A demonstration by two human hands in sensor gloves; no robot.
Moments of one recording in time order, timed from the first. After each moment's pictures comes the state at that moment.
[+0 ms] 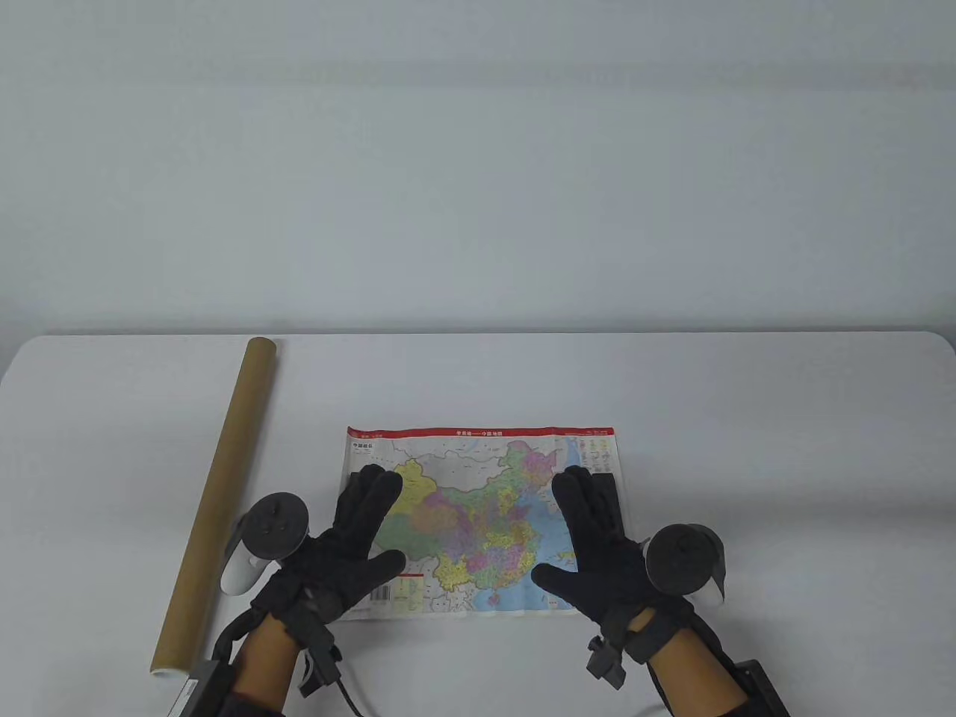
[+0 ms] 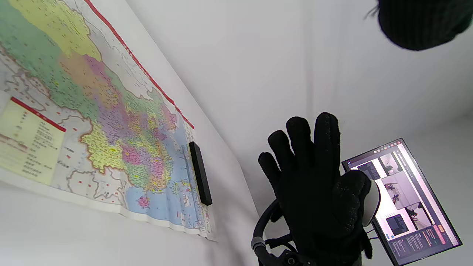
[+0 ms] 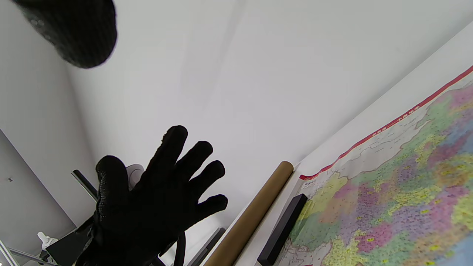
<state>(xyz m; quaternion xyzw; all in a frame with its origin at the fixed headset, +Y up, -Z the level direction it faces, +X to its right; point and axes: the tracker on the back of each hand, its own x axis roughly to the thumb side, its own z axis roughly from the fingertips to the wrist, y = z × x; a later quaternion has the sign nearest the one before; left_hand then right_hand) -0.216 -0.703 -0.338 -0.18 -0.28 0.50 0.80 0.156 -0.695 -0.324 0.34 -0.03 0.82 0.47</state>
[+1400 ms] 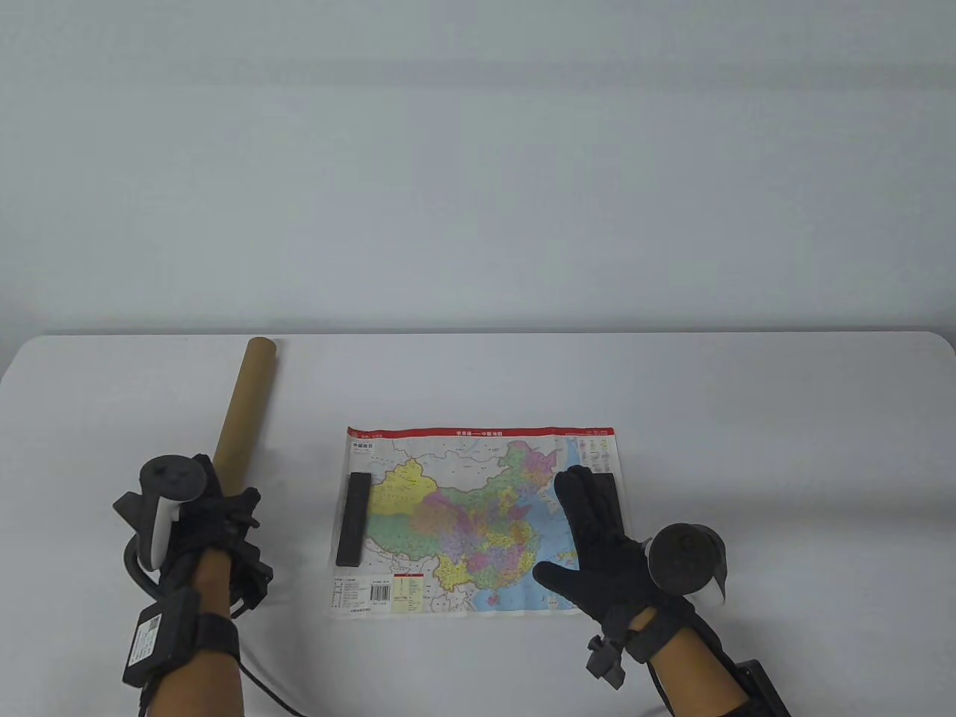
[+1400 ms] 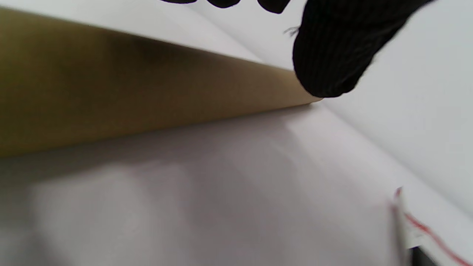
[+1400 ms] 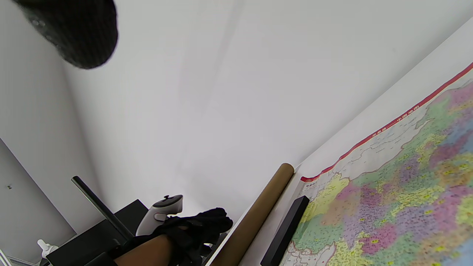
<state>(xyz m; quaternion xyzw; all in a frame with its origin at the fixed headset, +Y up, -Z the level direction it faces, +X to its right) -0.368 -0.733 -0.393 -0.09 0.31 0.26 0.91 0.157 -0.695 -0.325 0.33 -0.03 0.81 0.48</state>
